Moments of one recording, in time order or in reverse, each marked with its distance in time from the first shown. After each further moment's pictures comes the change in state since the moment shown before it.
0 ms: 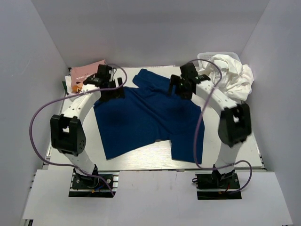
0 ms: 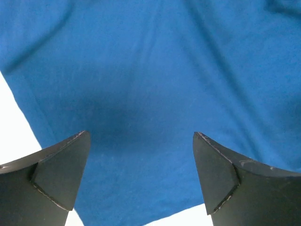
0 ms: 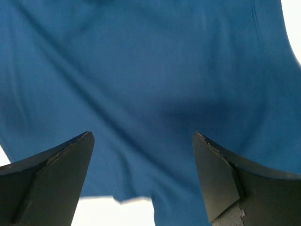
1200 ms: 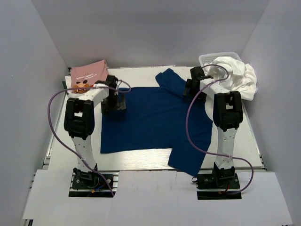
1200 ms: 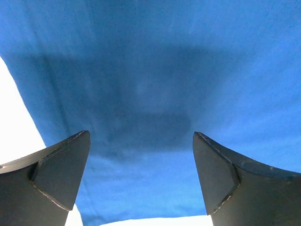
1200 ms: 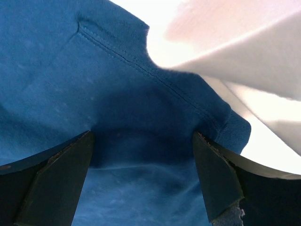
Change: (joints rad) left arm 0.020 0.233 -0.116 -0.089 0.016 0.020; right arm -0.204 0.433 0.217 0.055 0.251 -0.072
